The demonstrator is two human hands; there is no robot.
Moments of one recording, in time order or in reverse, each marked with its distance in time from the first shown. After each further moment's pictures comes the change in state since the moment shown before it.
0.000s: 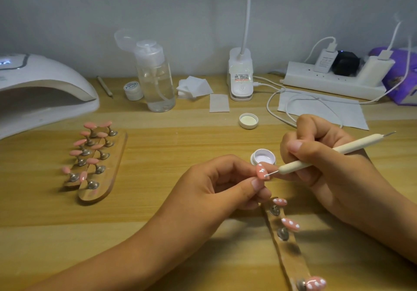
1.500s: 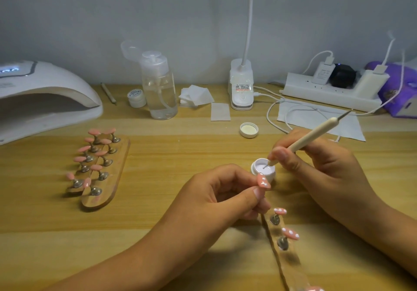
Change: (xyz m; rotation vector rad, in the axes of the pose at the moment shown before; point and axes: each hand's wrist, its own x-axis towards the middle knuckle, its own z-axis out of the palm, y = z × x) left_hand 0.000 0.001 0.000 -0.017 -0.017 0.004; right_hand 0.004 0.007 -0.014 -0.831 0.053 -0.327
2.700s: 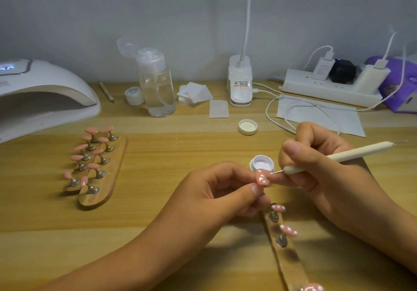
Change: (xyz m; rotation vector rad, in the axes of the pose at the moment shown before) left_hand 0.002 0.000 0.000 -0.042 0.007 -0.005; right_hand -0.002 -0.018 0.003 0.802 -0.044 0.350
